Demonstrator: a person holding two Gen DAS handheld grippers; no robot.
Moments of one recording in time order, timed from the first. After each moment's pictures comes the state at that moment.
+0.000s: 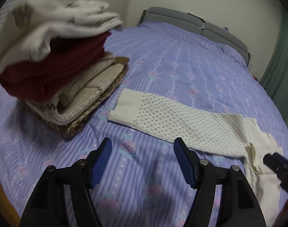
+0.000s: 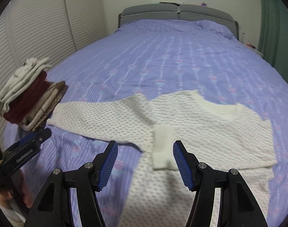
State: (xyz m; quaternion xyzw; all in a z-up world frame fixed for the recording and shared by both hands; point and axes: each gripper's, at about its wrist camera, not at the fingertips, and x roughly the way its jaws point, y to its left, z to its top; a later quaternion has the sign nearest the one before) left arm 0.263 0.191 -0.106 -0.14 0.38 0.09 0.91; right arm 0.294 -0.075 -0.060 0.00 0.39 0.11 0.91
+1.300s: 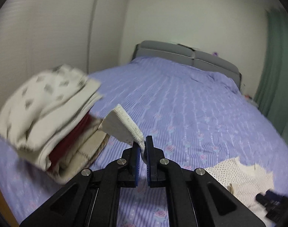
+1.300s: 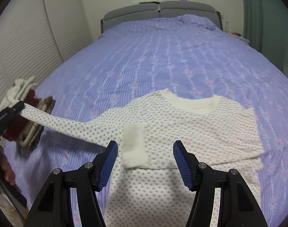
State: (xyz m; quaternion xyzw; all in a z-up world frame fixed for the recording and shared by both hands) left arm 0.281 0.151 -0.016 -0.08 0.25 0.08 0.96; right arm 0.288 -0.136 -0.044 0.06 0.39 0.06 0.92
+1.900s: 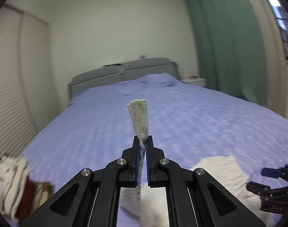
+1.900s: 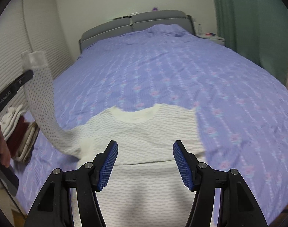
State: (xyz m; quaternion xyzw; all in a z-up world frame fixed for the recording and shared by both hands) left arm 0.289 -0.042 0.050 0.11 0.18 -0.14 0.97; right arm 0.243 -0.260 -0.018 0.10 0.35 -0.01 0.93
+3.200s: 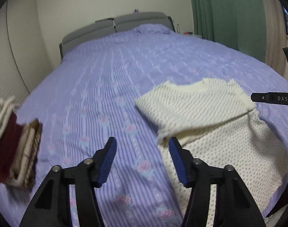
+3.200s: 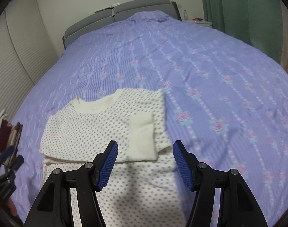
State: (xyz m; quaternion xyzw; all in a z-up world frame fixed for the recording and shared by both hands) left arm 0.251 0.008 -0.067 0.12 0.35 -0.13 0.92; right arm 0.268 -0.313 -0.075 0.13 0.40 -0.04 0.91
